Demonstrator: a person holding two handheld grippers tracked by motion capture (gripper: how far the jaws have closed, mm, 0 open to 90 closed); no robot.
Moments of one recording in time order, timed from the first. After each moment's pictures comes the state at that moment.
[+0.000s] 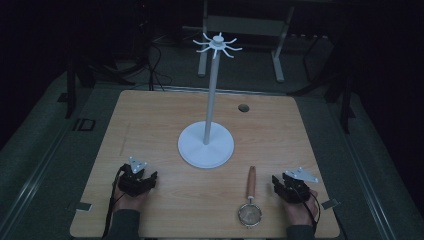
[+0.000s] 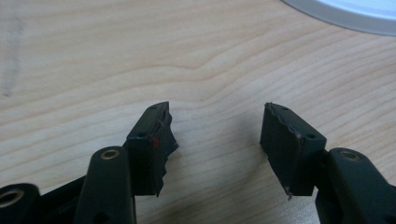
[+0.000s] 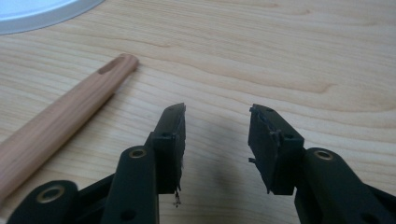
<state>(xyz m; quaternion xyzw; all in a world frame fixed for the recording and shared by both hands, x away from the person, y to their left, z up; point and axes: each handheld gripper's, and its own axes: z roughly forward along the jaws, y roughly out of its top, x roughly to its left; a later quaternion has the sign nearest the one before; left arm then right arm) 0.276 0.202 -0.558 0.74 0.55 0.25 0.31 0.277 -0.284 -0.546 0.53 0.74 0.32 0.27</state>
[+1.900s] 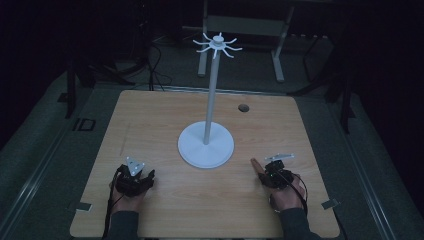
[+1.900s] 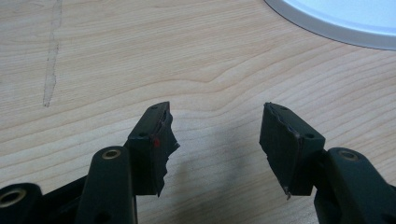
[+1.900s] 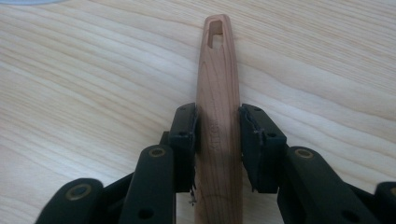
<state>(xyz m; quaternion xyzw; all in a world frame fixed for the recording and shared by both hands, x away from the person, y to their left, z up) 0.270 0.203 -0.552 0.73 0.54 0.28 0.30 0.324 -0.244 -0.531 0.51 0.81 0.23 0.15</state>
